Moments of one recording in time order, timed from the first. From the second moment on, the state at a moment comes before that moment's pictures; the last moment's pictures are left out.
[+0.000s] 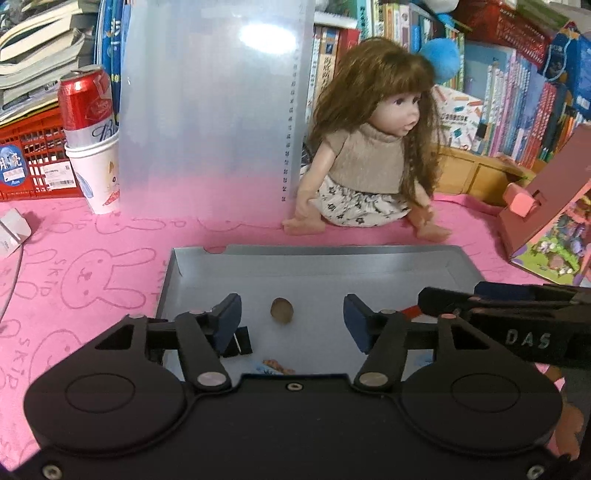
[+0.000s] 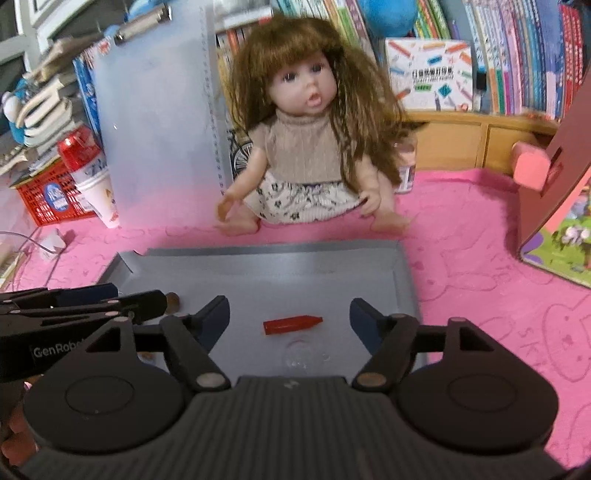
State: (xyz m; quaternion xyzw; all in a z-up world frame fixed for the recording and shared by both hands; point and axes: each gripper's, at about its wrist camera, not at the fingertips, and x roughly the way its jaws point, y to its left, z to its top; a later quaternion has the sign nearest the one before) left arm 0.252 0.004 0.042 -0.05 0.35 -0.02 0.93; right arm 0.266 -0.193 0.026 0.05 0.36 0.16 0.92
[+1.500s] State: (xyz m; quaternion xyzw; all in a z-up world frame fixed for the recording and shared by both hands) left arm 0.060 -0.025 0.041 -0.01 0.30 -0.09 0.95; right arm 0.085 -0.230 0.019 -0.09 0.25 0.19 0.95
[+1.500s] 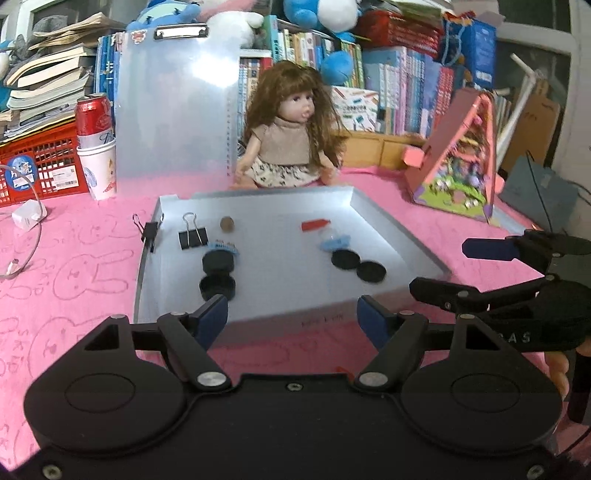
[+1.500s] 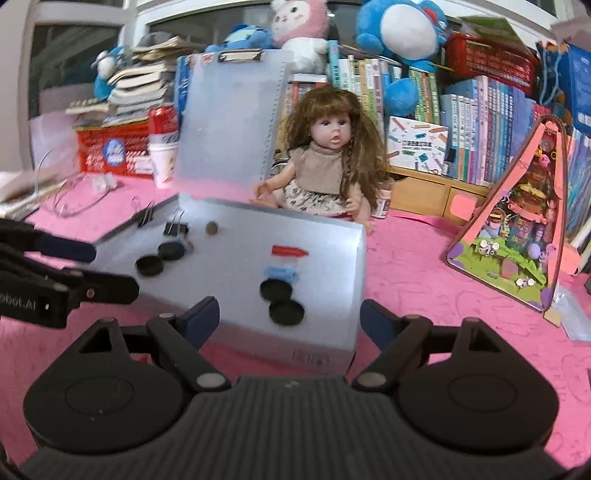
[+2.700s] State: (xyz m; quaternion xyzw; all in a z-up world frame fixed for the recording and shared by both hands) left arm 0.030 -0.037 -0.003 0.01 0.35 -0.13 0.93; right arm 0.046 -0.217 -0.018 -0.11 0.27 0.29 0.91
